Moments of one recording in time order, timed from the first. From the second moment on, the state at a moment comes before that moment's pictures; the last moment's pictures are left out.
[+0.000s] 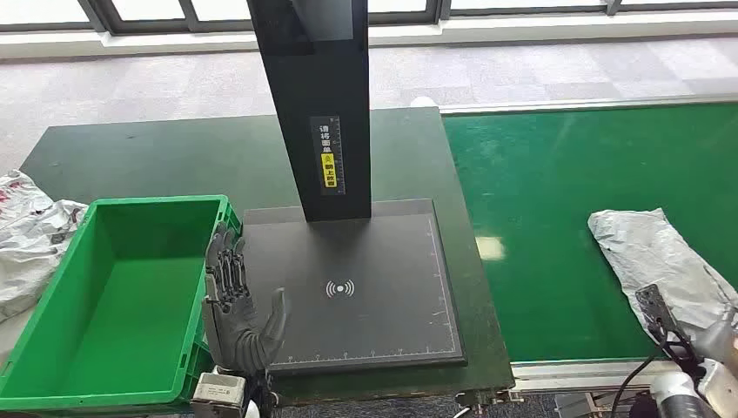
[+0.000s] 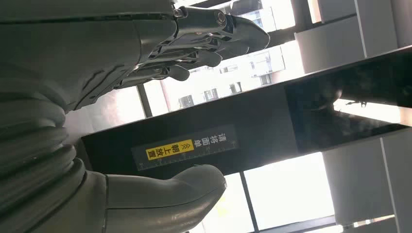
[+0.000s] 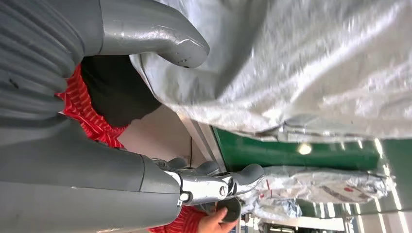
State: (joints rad) left arm 0.09 -0.18 -0.38 -1.59 -0.21 0.55 -0.68; right arm -0.41 -0.37 -0.58 -0.45 1.28 -0.55 -0.08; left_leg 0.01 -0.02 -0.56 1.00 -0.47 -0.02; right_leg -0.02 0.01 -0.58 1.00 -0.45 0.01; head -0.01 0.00
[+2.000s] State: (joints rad) left arm 0.11 -0.20 -0.34 -1.56 -0.26 0.52 -0.68; right arm -0.27 0.02 -0.44 -0.84 0.78 -0.57 -0.61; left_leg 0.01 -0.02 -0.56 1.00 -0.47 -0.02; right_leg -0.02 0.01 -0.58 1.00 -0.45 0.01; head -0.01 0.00
